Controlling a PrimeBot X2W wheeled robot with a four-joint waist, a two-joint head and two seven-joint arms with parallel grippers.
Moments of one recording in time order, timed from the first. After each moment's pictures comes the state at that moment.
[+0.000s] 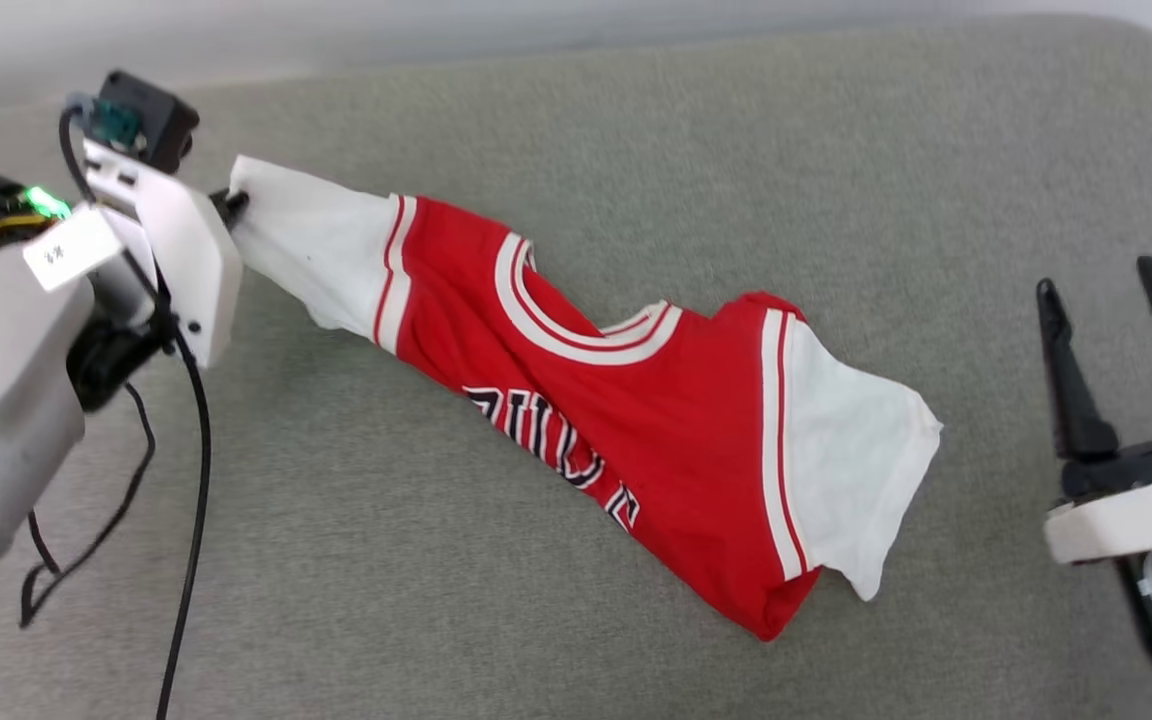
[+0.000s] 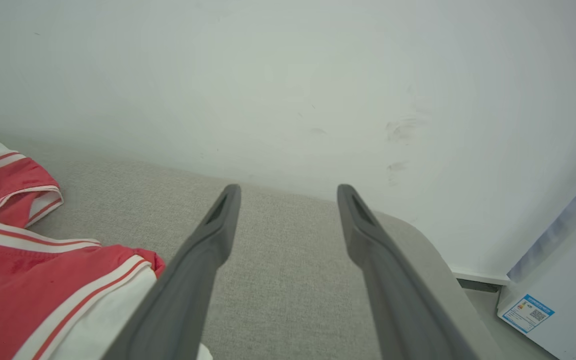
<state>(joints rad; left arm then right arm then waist) -1.16 0.67 -1.19 0.73 -1.01 -0.10 0.16 -0.20 -0.23 -0.05 -0.04 0.07 0.13 -0.19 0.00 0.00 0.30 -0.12</state>
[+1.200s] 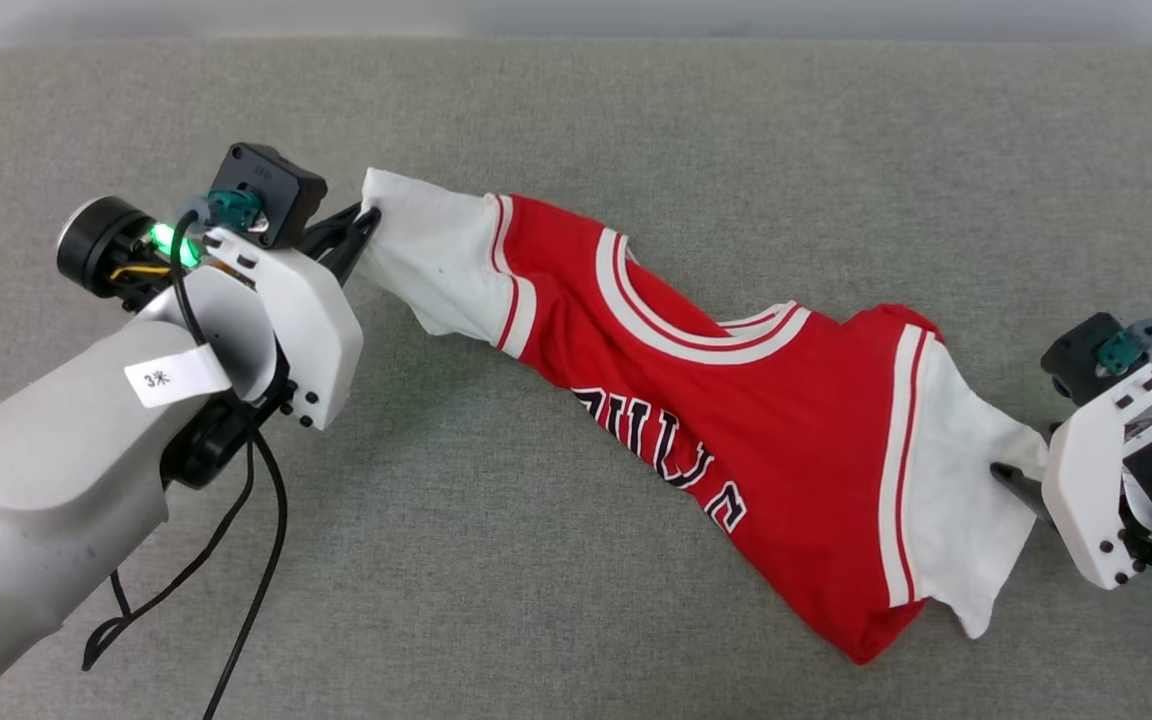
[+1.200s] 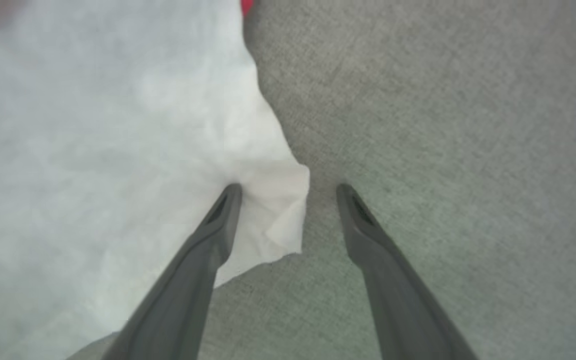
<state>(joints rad) -1.05 0.74 -1.19 0.30 -0.94 0.12 0.05 -0.58 -0.75 0.71 0.31 0.66 0.13 0.61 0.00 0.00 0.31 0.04</state>
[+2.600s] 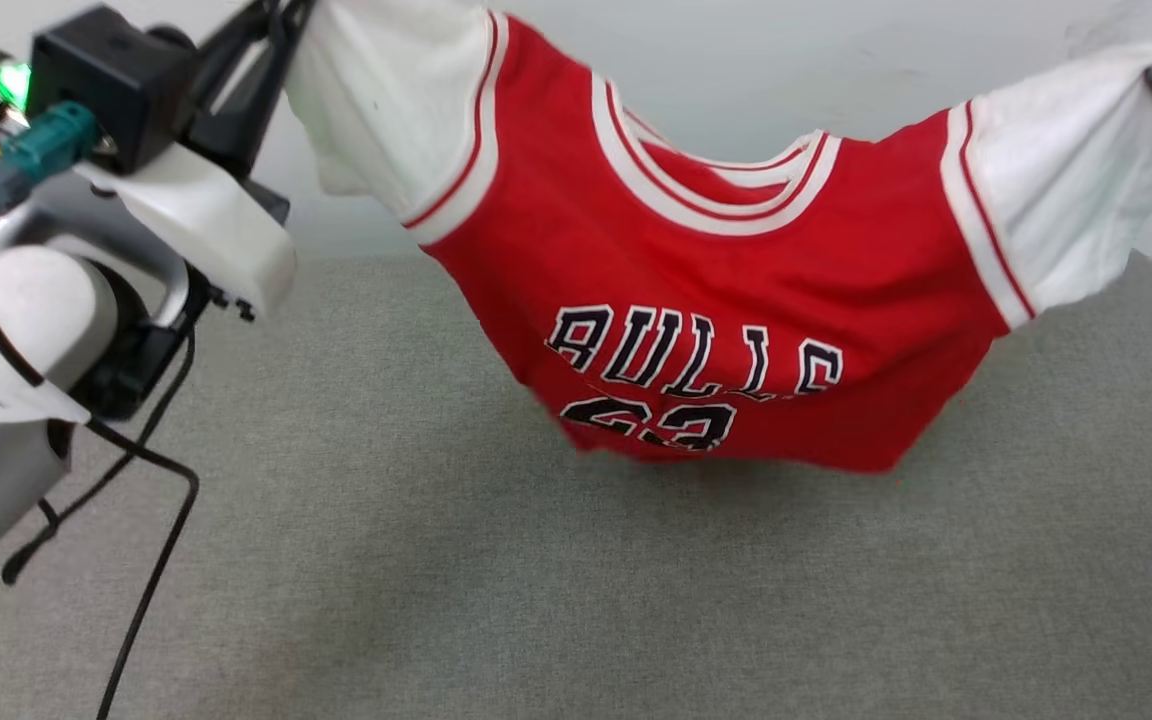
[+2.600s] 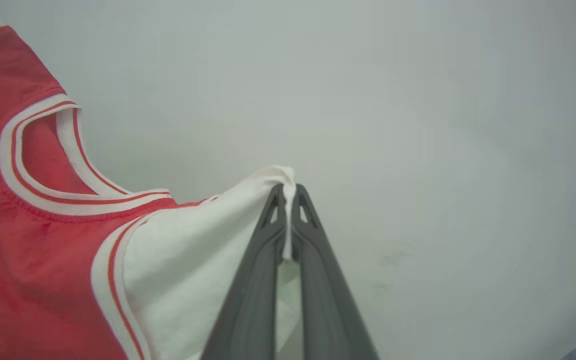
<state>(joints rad) -1.14 0.88 -1.08 0.01 -0.85 0.27 -0.12 -0.64 -0.70 0.28 0.07 0.51 0.13 0.18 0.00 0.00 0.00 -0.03</state>
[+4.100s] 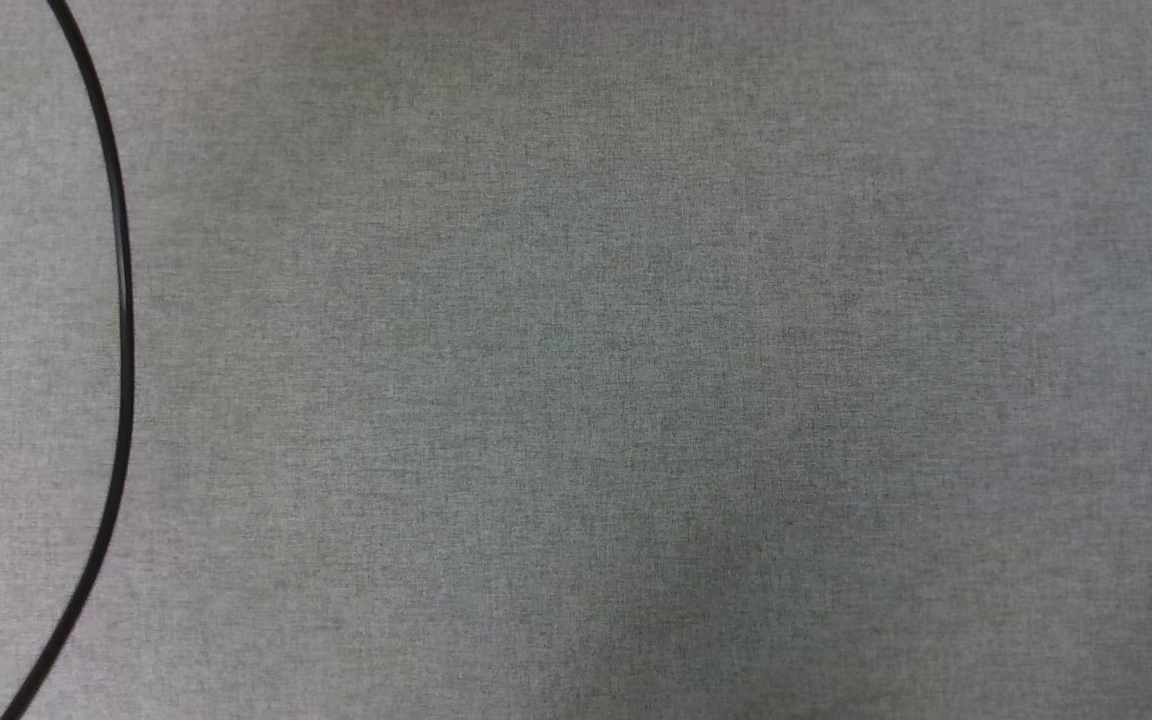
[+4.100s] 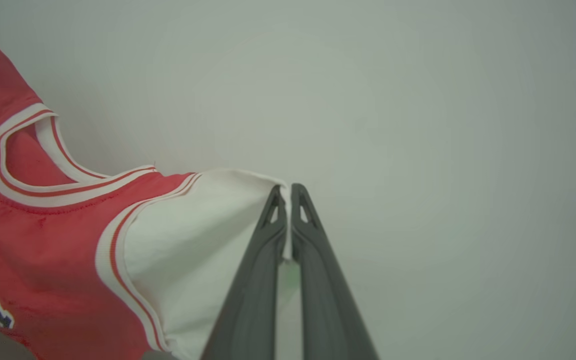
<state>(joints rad) -1.80 0.57 -0.91 0.68 -0.78 0.03 -0.24 -1.71 -0.52 0.53 0.67 0.35 0.13 0.06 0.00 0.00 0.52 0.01</state>
